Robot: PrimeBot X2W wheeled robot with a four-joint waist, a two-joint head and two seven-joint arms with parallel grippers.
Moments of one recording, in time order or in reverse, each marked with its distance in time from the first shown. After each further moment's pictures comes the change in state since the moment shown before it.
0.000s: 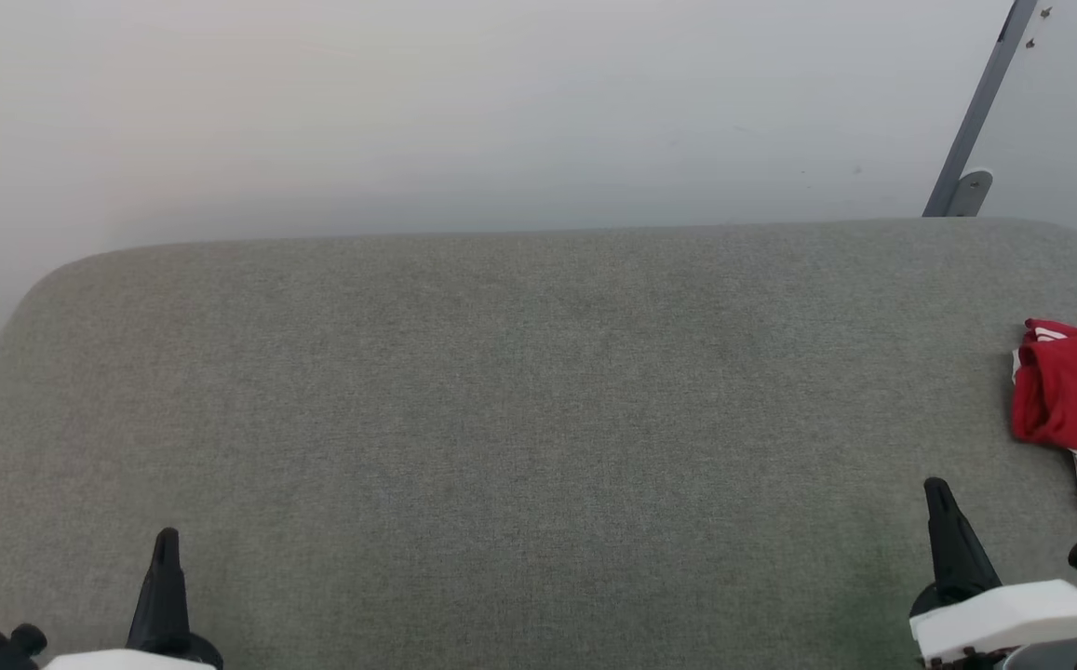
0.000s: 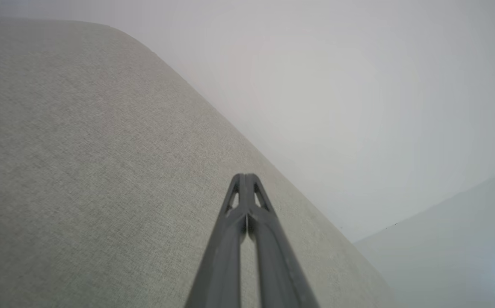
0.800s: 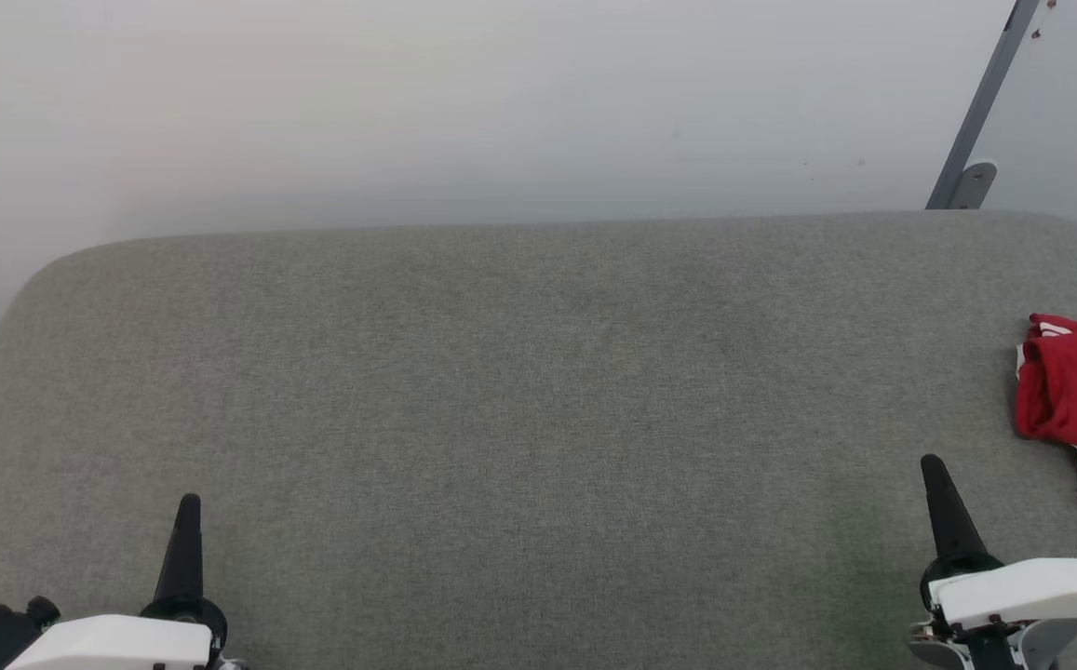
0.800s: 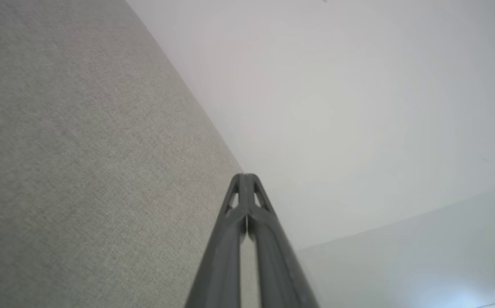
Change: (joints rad) left arm -0.075 -0.016 -0.008 0.024 -0.258 0.000 0.080; right arm -0.048 0.018 -0.017 -0.002 0.303 0.000 0.079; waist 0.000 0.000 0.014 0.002
